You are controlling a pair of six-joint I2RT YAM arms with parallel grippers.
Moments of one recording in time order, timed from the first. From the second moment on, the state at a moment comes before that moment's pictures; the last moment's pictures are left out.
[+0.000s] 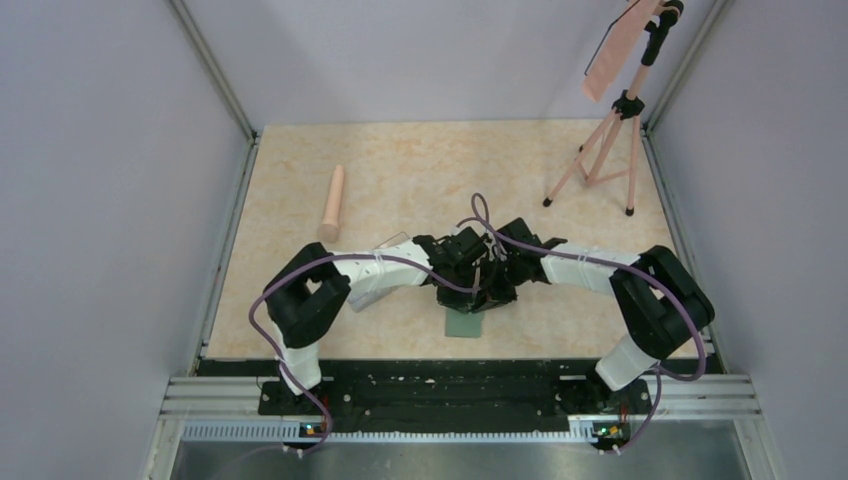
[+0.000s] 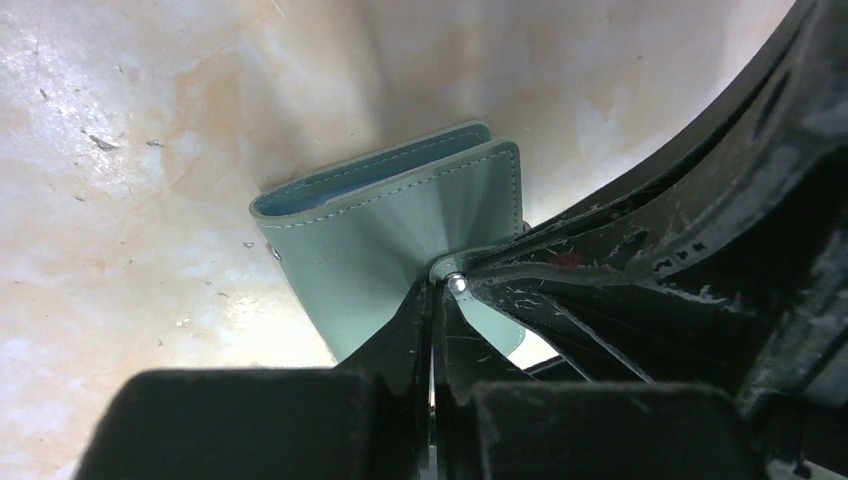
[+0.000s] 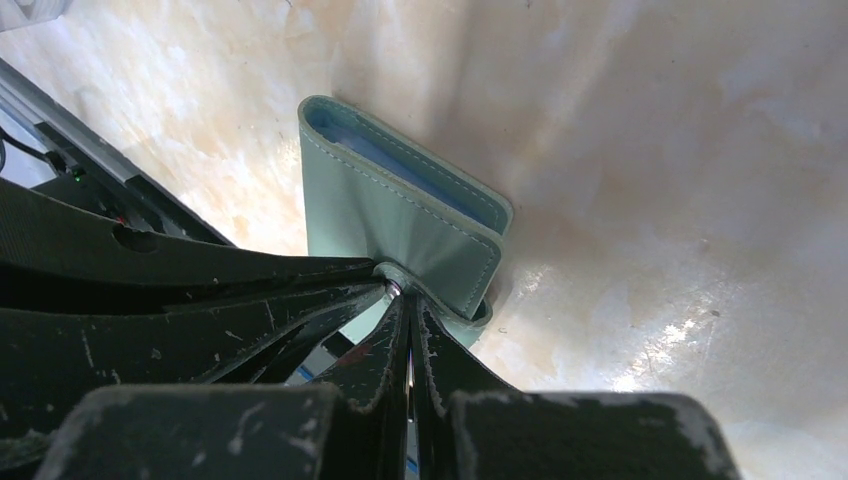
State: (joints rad) left arm -0.96 1.85 1.22 -0.55 0.09 -0.78; right arm 0.59 1.60 0.77 -0.31 -0.50 0.56
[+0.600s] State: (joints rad) left arm -1.02 1.89 1.30 -0.65 -0.03 -0.78; right arm 0.59 1.58 0.76 -0.30 -0.48 0.59
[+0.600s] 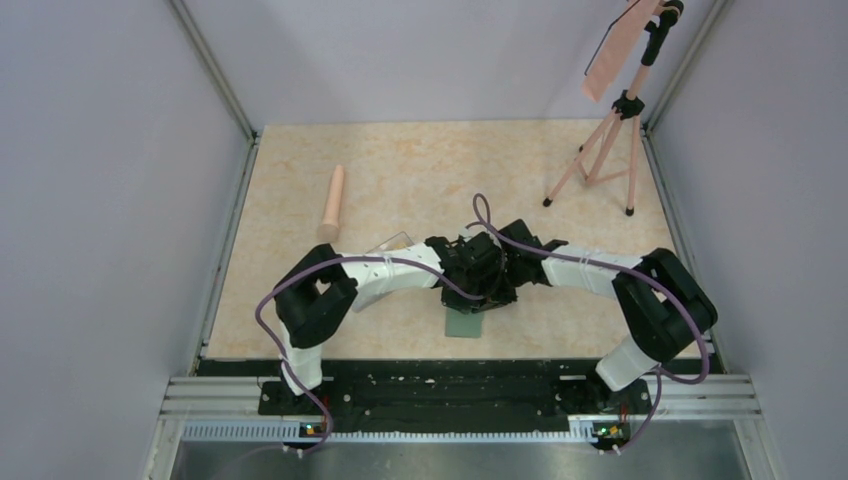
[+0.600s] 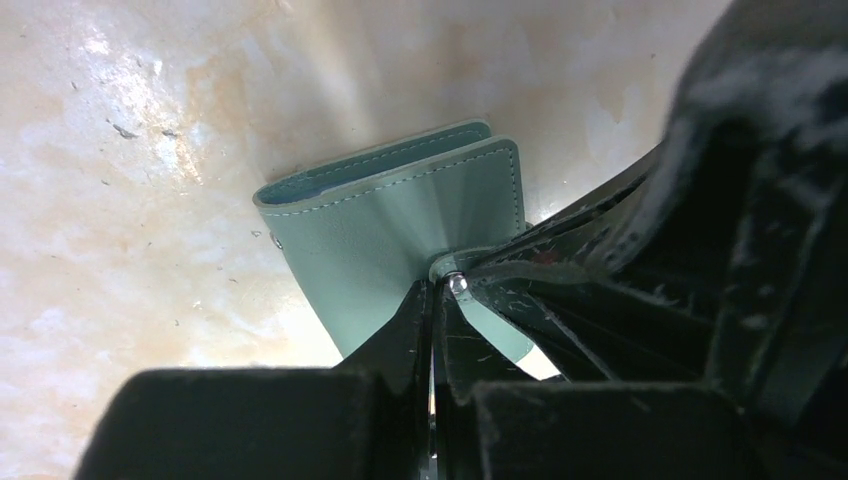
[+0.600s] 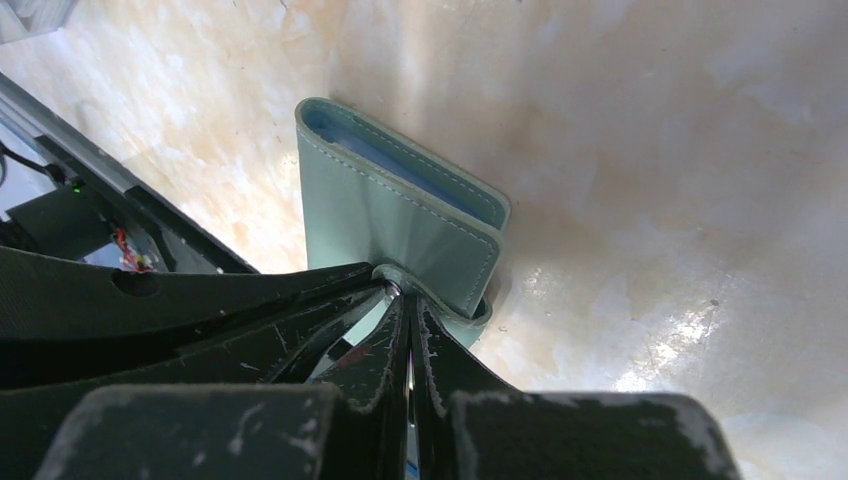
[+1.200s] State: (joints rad) left arm -1.05 1.88 1.33 -0.68 -0.05 -0.78; right arm 0.63 1.51 0.78 -0.48 -0.36 0.56
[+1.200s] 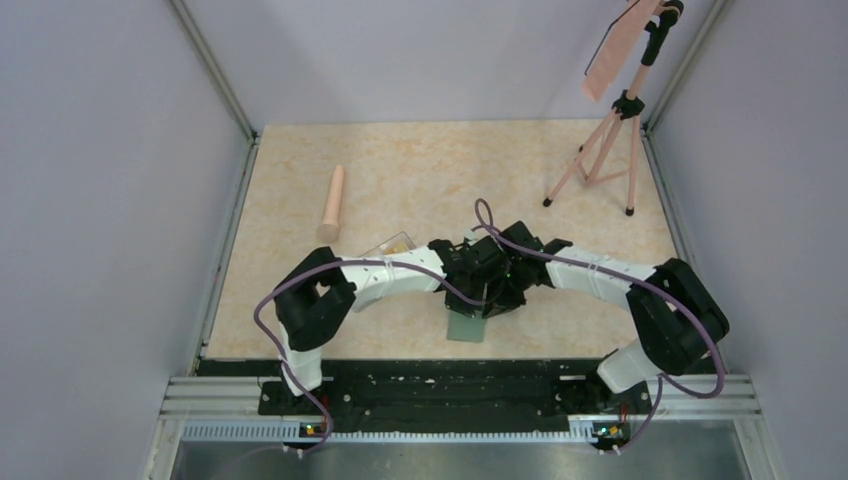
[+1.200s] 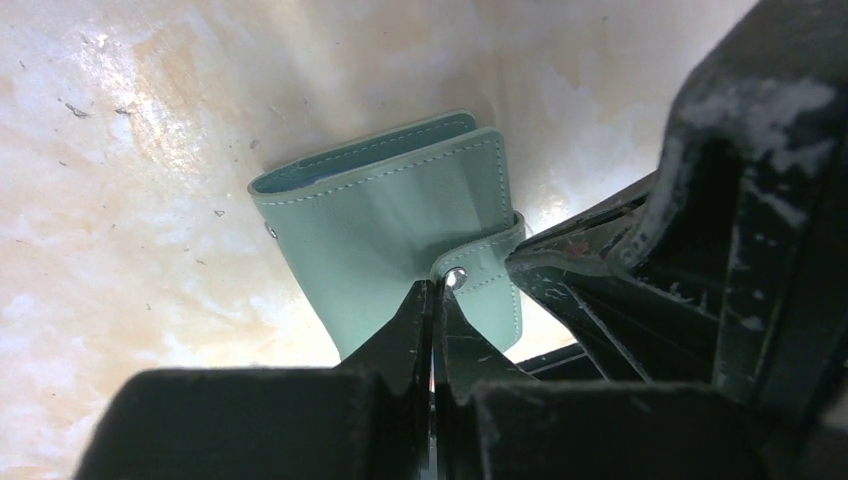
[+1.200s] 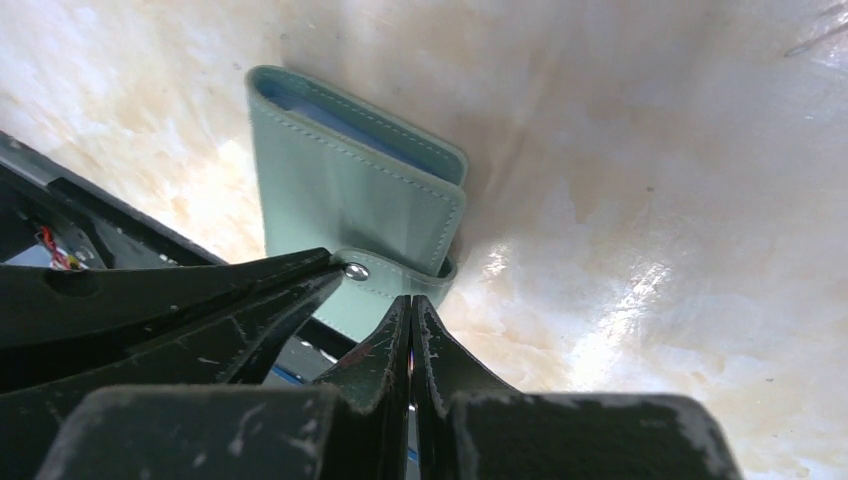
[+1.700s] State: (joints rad) left arm -1.06 1.84 1.33 -0.68 -0.04 -0.79; right arm 0.63 1.44 0.77 -0.44 -0.39 0.58
